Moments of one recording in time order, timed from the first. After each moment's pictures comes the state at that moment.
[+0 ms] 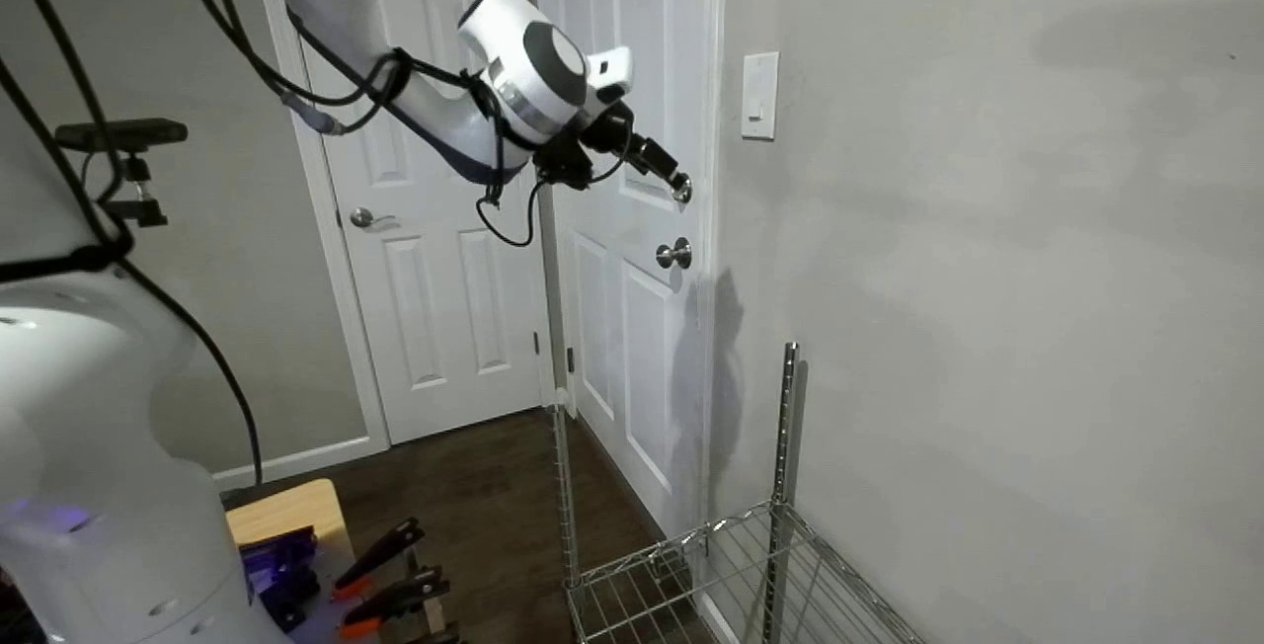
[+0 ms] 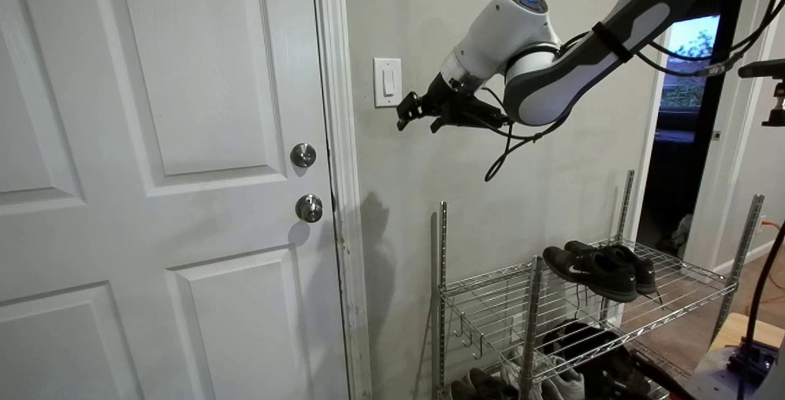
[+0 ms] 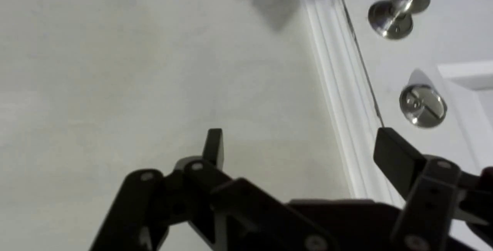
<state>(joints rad) -0.28 -0.14 0.43 -2.29 -0.80 3.05 1.13</state>
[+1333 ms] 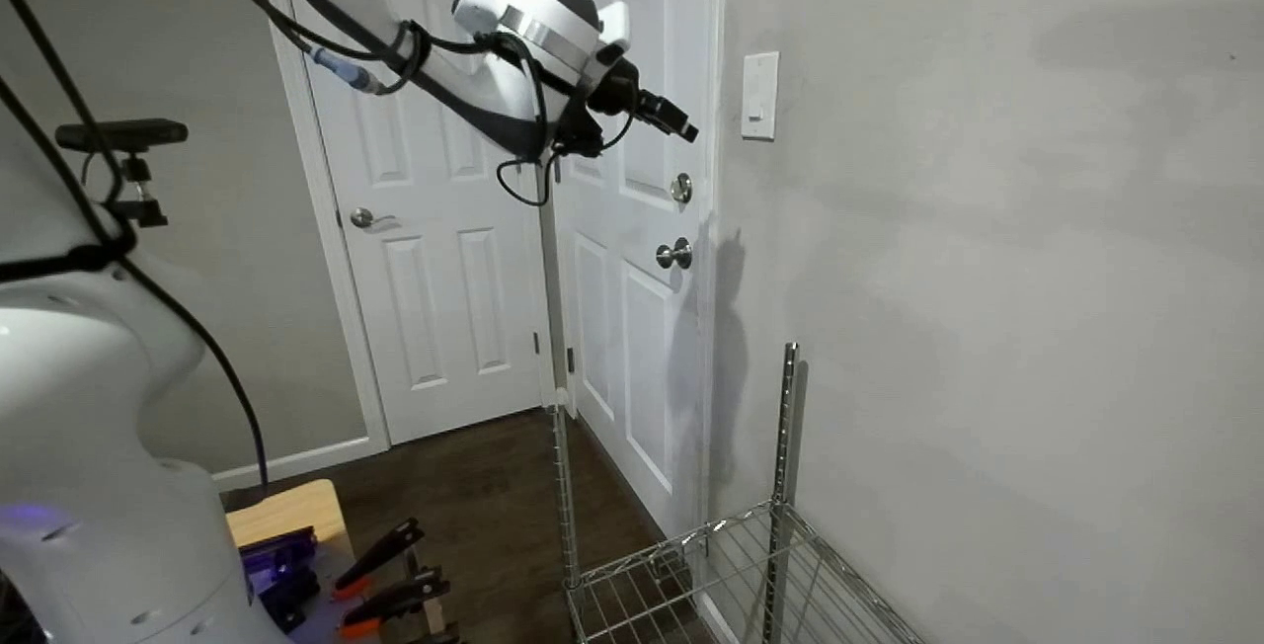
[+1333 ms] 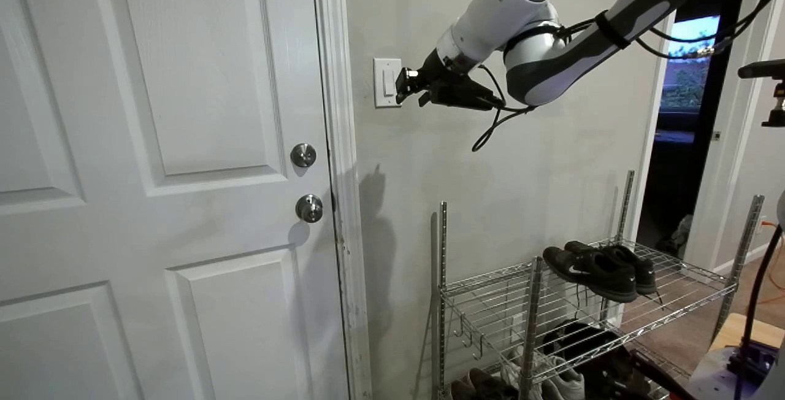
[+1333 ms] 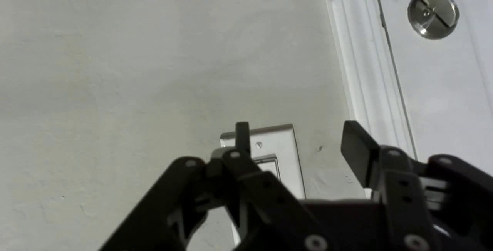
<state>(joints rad) -0.44 -0.15 0.55 -2.16 -1.18 3.05 1.51</state>
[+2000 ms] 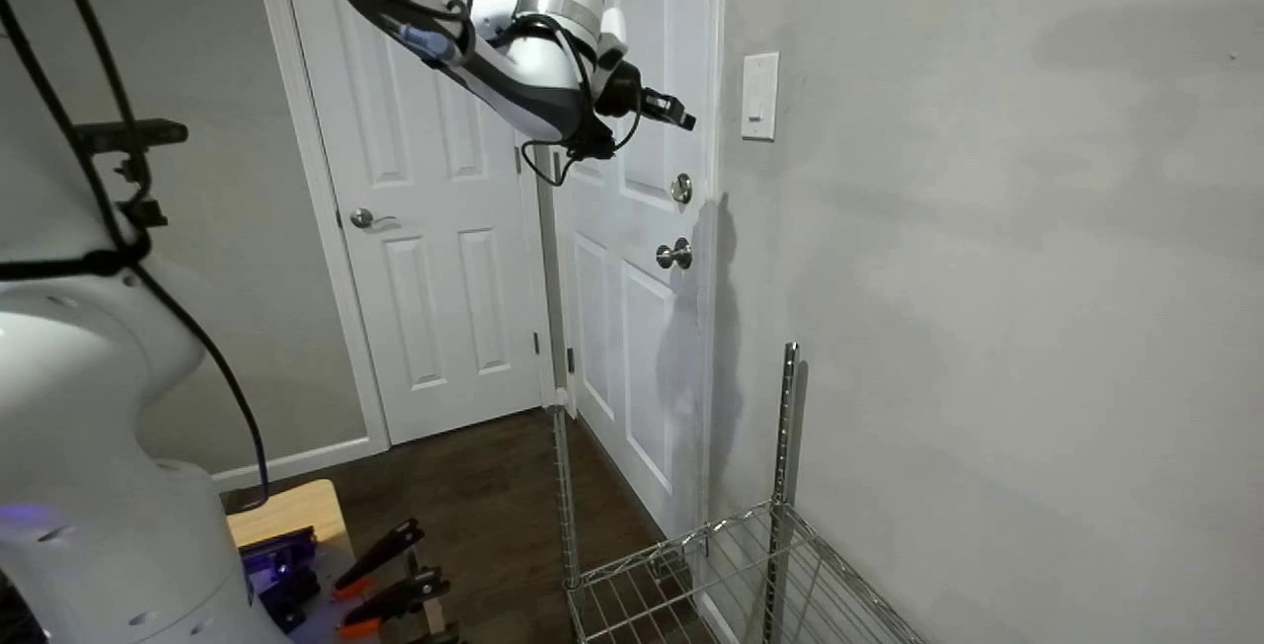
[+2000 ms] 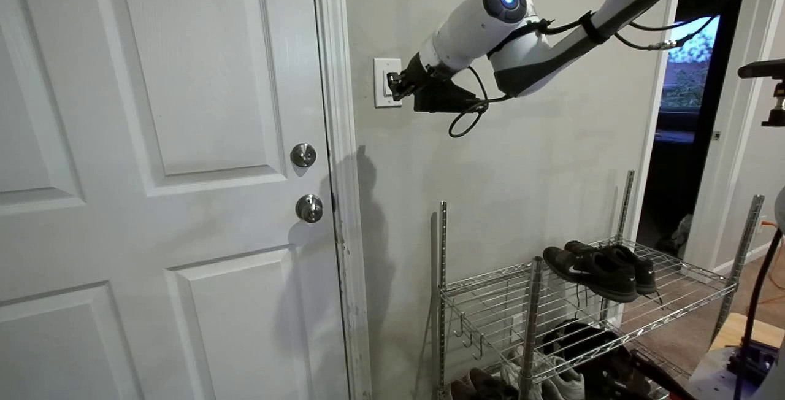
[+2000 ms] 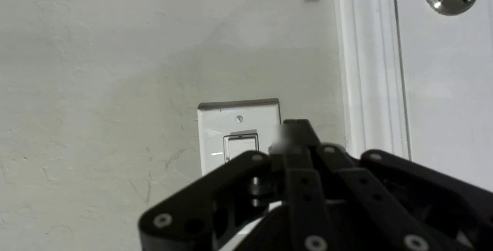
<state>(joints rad) -0.46 -0.05 0.65 -2.01 -1.63 2.90 1.87</state>
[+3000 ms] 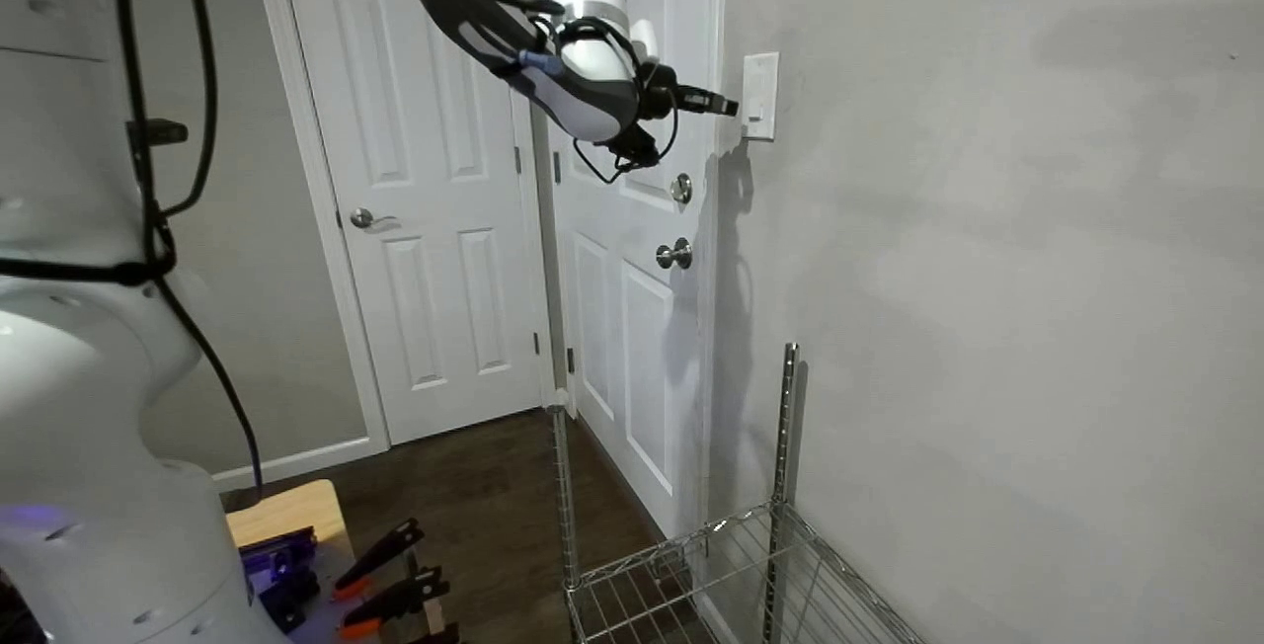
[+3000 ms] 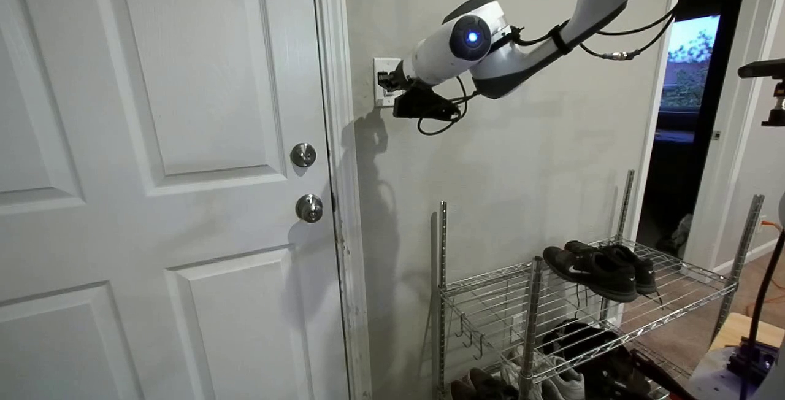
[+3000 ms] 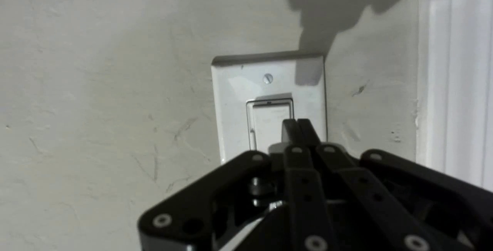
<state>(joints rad) -0.42 0.14 0.67 -1.83 -2.00 2.64 2.15</state>
